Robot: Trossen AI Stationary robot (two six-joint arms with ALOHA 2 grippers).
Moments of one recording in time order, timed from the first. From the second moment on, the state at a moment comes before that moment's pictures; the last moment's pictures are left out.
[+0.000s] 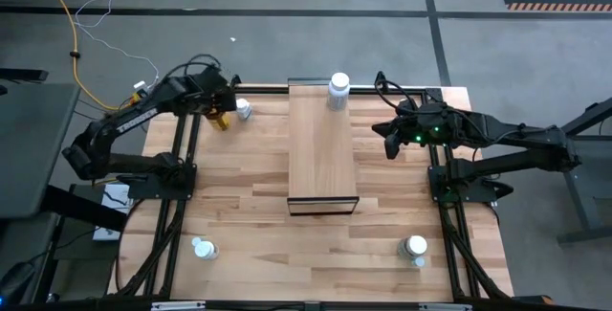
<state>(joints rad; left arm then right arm) 0.90 1.13 0.99 -1.06 -0.35 -0.82 -0.11 0.86 0.93 -0.56 0.24 0.52</state>
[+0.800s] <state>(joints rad) 0.40 1.54 1.82 -1.10 -0.44 -0.51 -0.11 0.84 0.93 -0.42 0.24 0.47</state>
